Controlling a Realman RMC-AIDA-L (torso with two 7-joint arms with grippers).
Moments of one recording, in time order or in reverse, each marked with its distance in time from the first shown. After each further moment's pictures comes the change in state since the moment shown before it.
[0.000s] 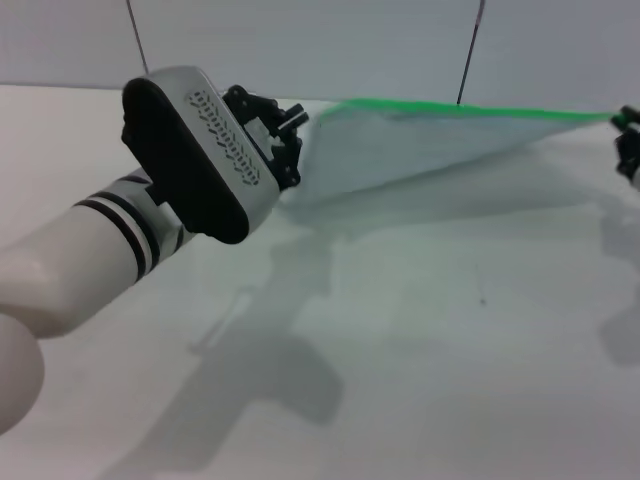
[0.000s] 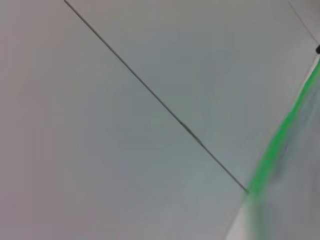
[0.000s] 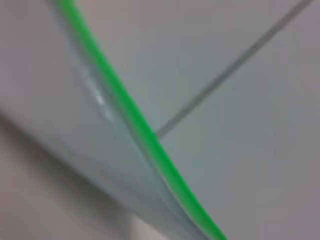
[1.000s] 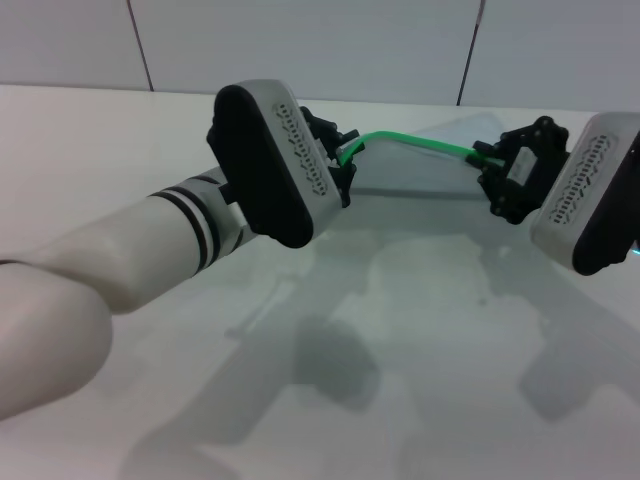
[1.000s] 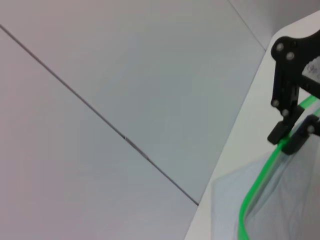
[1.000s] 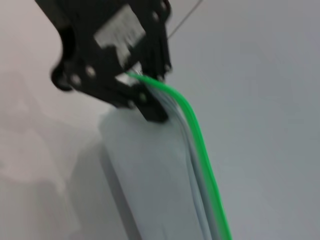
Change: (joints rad) left arm -0.186 0.002 0.055 -0.171 -0.002 0.022 -0.052; right arm 0.004 -0.001 -0.194 -0.141 0.007 -0.193 0.009
